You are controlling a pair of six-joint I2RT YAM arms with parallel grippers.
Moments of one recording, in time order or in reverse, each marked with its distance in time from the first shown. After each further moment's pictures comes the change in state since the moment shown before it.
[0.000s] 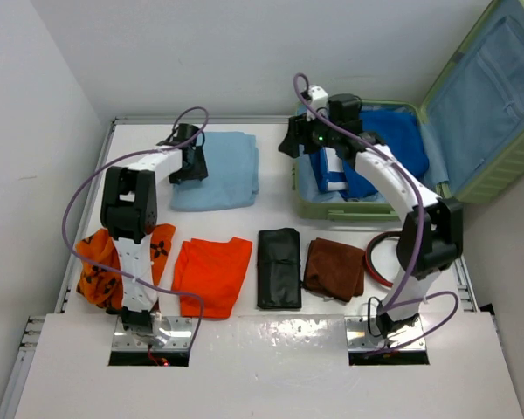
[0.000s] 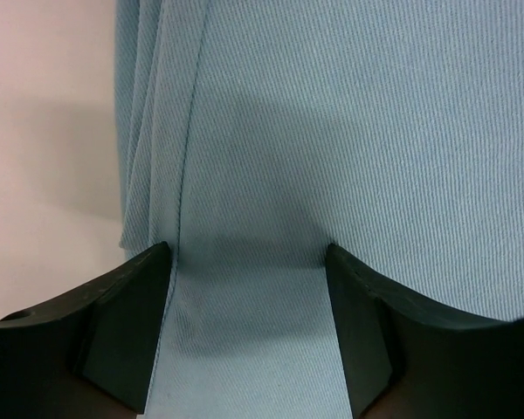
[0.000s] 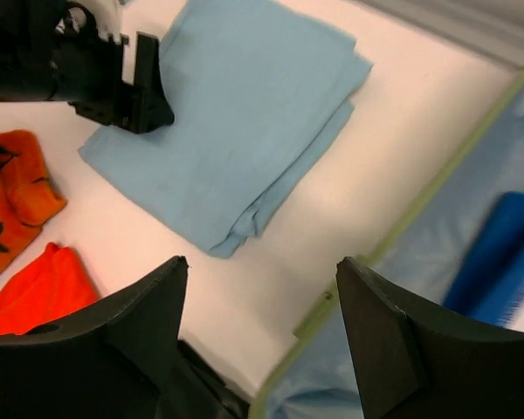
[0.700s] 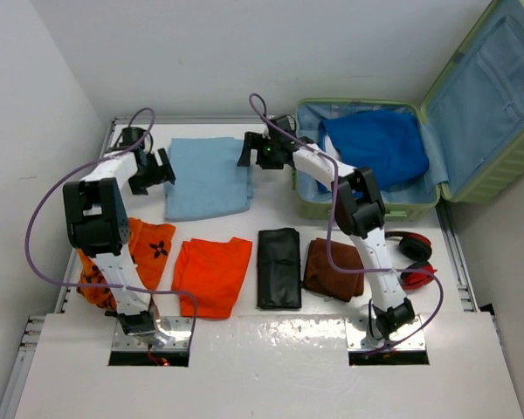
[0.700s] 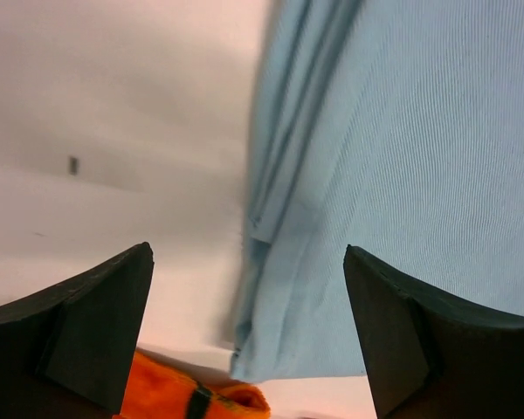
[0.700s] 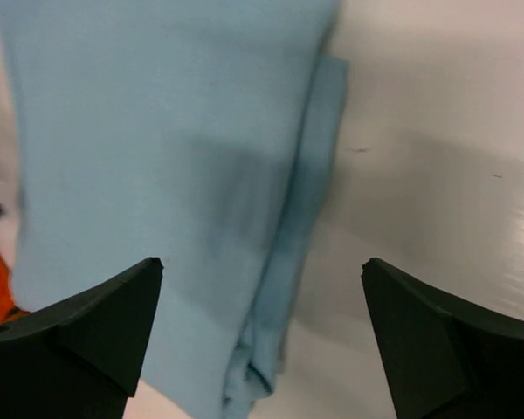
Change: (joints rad) left arm 0.280 -0.210 -0.195 -0.031 0.301 0.066; right arm 0.178 0.703 0.509 -0.043 0.188 0.434
